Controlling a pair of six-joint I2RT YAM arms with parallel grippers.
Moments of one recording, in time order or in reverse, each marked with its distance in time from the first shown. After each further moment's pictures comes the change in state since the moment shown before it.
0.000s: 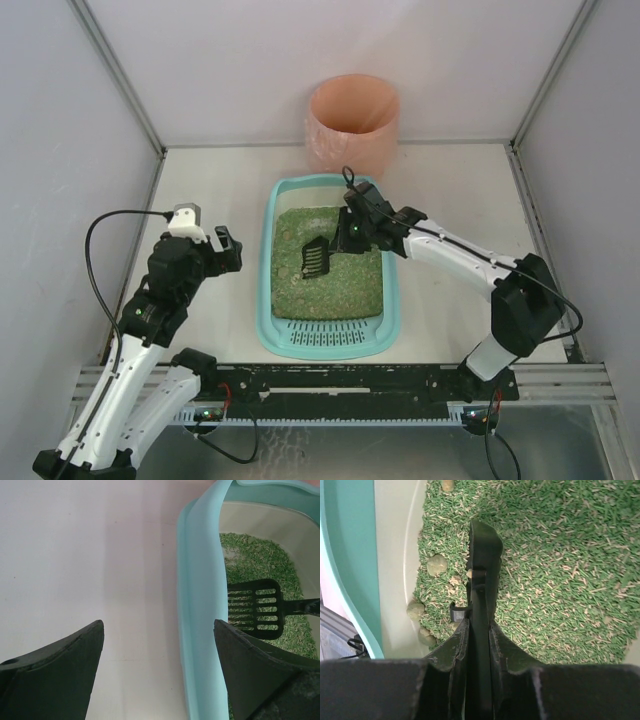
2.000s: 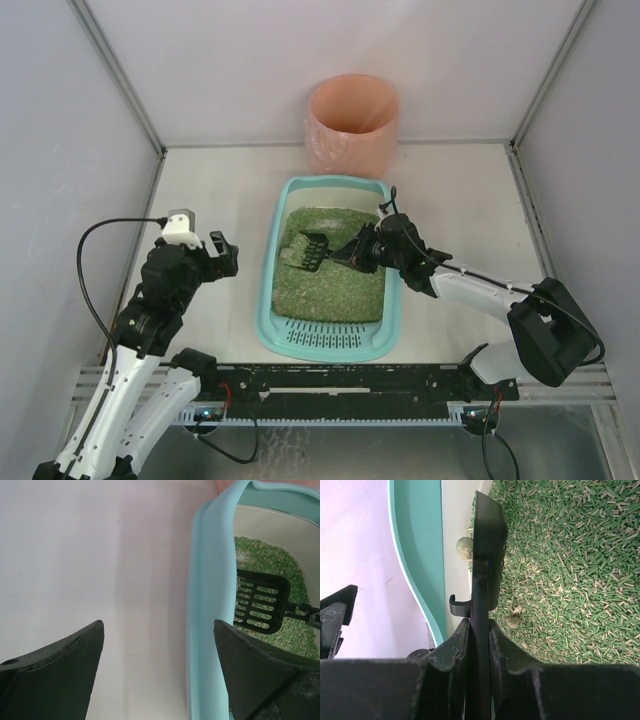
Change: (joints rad) left arm 0.000 -0.062 0.000 -0.048 -0.008 -0.002; right arm -0.066 -0.185 -0.494 0.653 -0.214 0.404
